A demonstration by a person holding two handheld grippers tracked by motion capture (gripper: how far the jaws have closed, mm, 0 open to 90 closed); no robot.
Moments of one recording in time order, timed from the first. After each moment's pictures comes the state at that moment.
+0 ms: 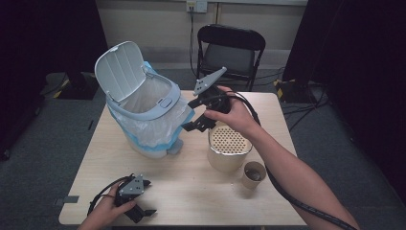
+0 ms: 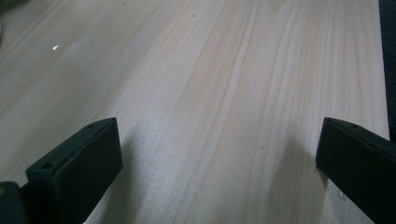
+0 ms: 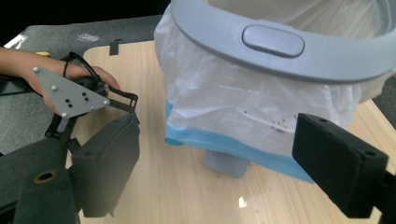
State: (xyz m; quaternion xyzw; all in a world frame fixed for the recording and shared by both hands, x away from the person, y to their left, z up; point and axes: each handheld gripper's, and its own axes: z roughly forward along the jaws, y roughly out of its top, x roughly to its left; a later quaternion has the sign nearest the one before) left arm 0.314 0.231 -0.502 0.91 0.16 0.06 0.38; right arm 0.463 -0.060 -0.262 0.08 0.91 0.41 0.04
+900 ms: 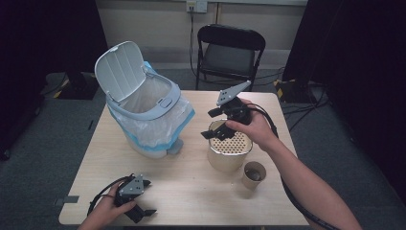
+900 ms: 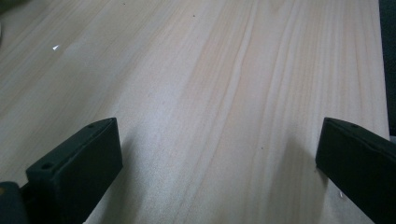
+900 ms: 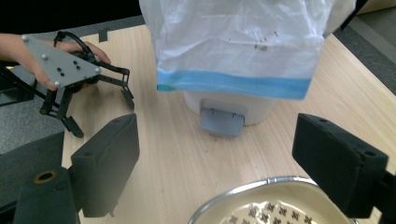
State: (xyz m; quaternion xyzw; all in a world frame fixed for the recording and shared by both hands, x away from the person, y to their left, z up) left arm 0.314 0.231 -0.502 0.91 0.16 0.06 0.38; right arm 0.453 -0.116 -0.290 0.12 0.90 0.42 0.05
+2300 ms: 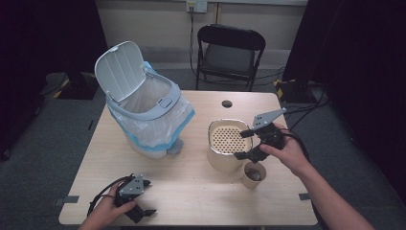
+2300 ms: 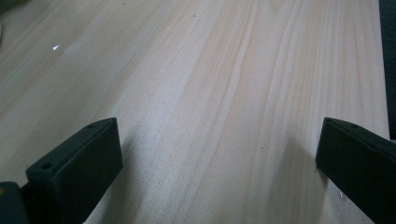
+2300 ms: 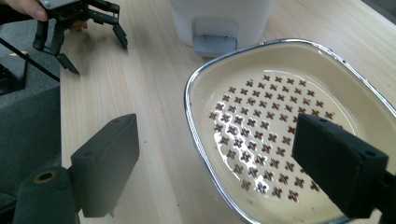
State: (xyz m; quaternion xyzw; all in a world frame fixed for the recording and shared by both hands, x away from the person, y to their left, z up) left arm 0.314 0.231 -0.503 0.91 0.16 0.06 0.38; right arm 0.418 -0.208 -0.339 0.17 0.90 0.40 0.05
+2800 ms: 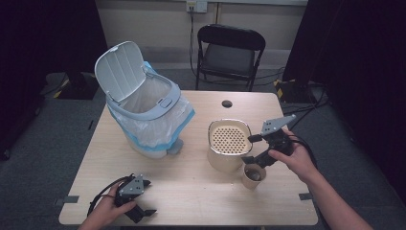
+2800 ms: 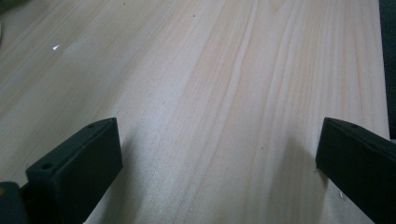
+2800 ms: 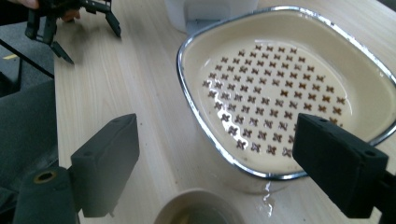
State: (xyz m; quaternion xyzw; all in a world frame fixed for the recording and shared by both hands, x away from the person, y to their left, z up) left arm 0.314 0.231 -0.503 0.91 0.16 0.06 0.38; right arm 0.409 -0.232 -0.354 0.19 0.89 0.40 0.05
